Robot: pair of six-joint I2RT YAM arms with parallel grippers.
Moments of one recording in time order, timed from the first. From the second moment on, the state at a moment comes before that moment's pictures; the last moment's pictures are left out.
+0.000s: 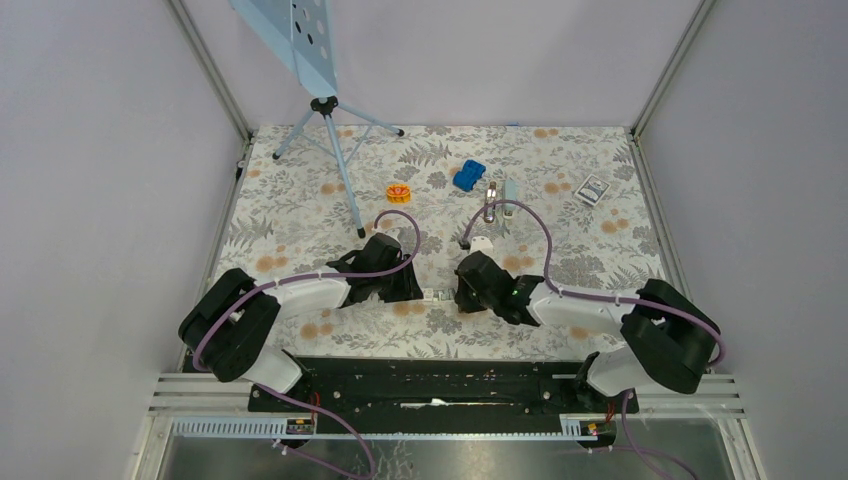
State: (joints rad) left arm -0.69 1.47 0.64 -0.05 0.14 -0.76; right arm 0.93 1.41 0.64 -0.05 0.17 0.66
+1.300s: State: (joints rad) left arm -0.64 1.45 0.73 -0.13 0.14 -0.71; right arm 0.83 1.48 0.68 -0.19 0.22 0.70
